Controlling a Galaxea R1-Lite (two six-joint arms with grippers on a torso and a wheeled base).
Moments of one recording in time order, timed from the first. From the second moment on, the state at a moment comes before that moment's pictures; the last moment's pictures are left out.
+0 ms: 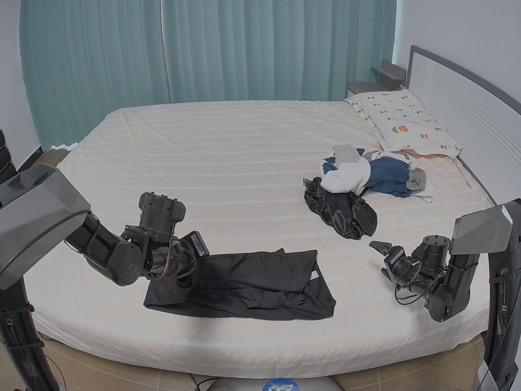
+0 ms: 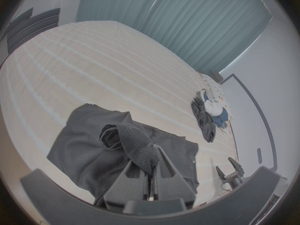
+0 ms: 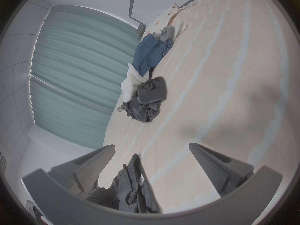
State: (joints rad) left arm -0.38 2.09 -0.93 -0.46 0.03 -0.77; right arm 0.13 2.43 -0.53 -1.53 0.15 1.05
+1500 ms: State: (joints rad) left arm -0.53 2.18 -1.16 -0.34 -0.02 -1.03; right arm 0.13 2.44 -0.51 -1.55 0.15 1.04
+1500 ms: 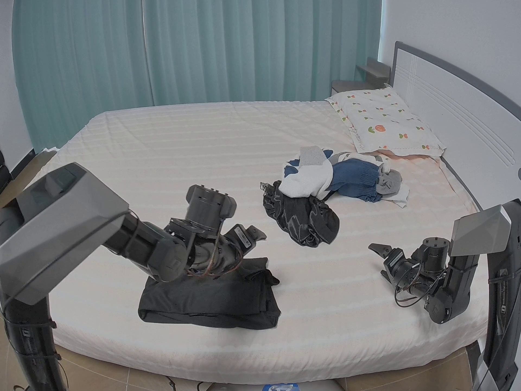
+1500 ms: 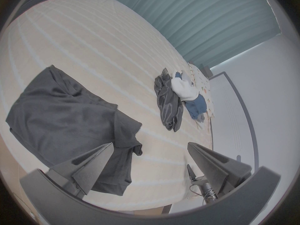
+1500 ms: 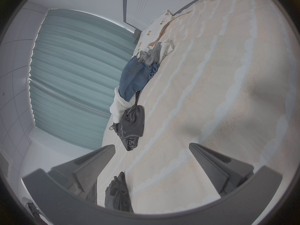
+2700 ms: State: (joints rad) left arm -0.02 2.02 -0.78 -0.55 -0.32 -1.12; right arm 0.37 2.36 -0.60 -1.35 0.24 0.70
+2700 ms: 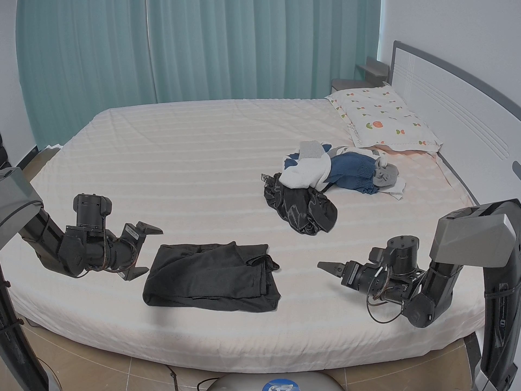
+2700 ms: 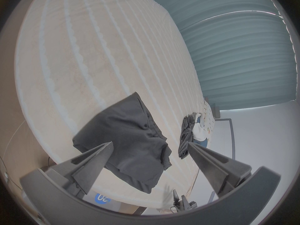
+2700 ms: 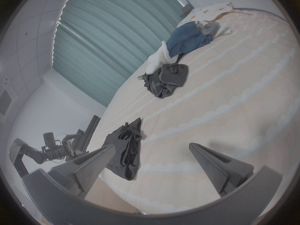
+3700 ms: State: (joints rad) left arm 0.05 2.08 -0.78 -0.55 -0.38 -1.11; right arm 0.43 2.41 -0.81 -1.10 0.31 0.55
